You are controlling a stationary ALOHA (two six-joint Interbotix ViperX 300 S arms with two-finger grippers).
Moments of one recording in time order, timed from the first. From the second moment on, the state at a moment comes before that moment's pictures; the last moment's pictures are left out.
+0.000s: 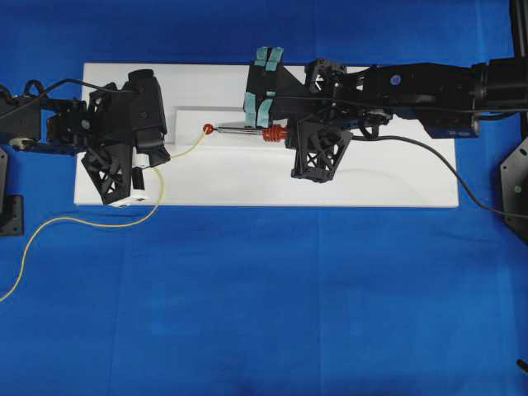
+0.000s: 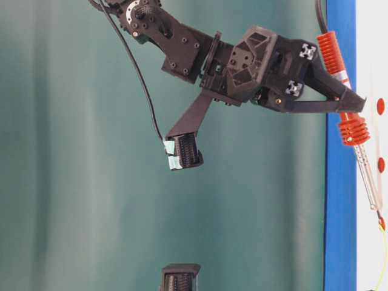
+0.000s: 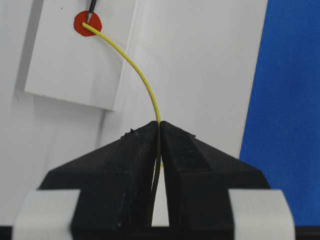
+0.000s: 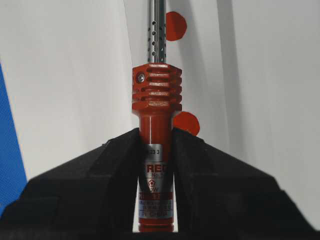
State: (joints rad) left arm 0.10 -0.21 0.92 0.00 0.12 -0.09; right arm -0.16 0.10 0.43 -0.02 0.56 0.16
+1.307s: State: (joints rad) left arm 0.10 -0.56 1.08 0.00 0.14 -0.12; right arm -0.16 -0.15 0.65 -0.02 0.55 0.22
